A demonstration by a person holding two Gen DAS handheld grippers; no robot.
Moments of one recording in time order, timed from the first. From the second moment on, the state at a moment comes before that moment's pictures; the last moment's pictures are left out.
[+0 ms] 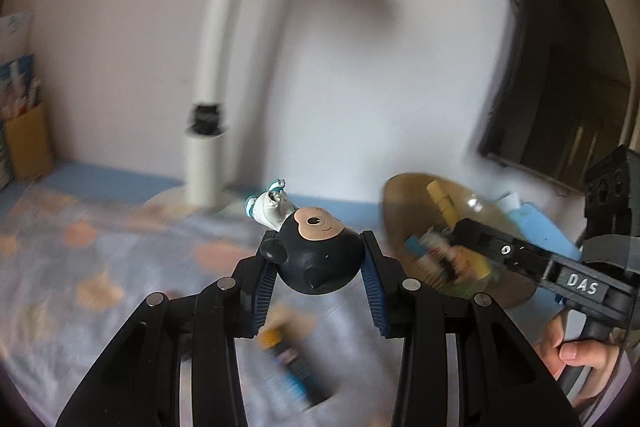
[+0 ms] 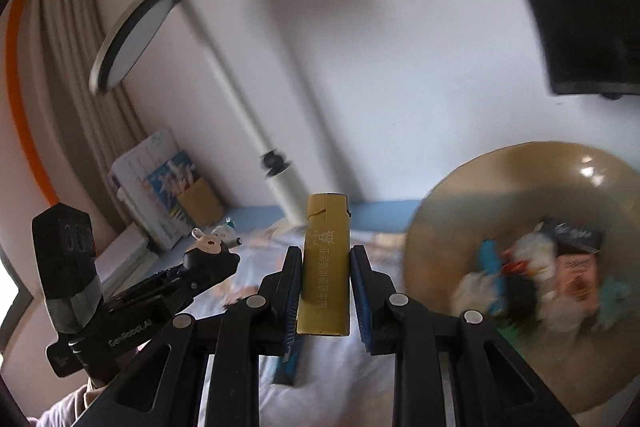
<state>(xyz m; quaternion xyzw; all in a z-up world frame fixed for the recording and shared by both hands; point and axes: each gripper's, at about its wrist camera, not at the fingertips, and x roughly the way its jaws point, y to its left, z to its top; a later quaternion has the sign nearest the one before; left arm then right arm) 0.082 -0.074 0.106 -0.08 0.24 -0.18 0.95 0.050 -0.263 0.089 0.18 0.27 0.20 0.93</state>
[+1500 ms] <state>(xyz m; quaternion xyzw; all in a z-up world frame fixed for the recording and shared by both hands) 0.140 -0.136 0.138 0.00 0.30 -0.17 0.94 0.067 -0.368 0.110 0.25 0.34 -0.01 0.90</state>
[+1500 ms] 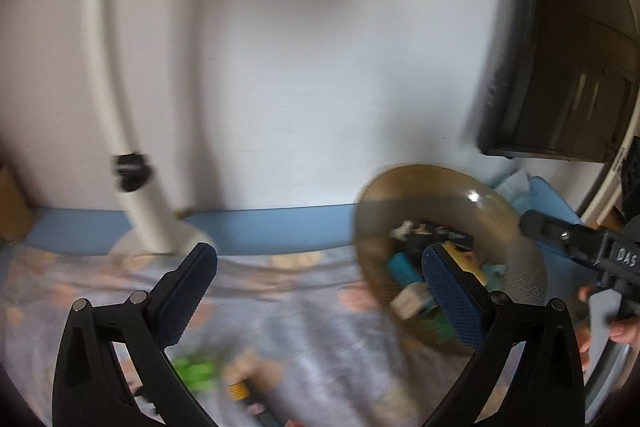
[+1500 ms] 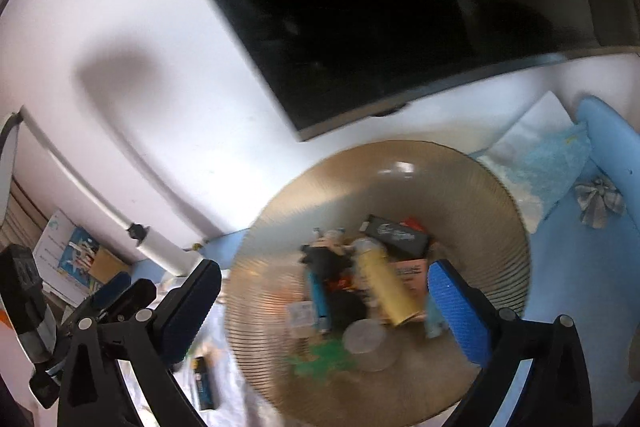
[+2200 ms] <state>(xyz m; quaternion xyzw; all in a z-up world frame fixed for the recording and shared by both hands) 0.123 0.064 0.021 -0.03 0.42 0.01 0.91 0.065 -0.169 0.061 0.08 0.40 0.10 0.91</state>
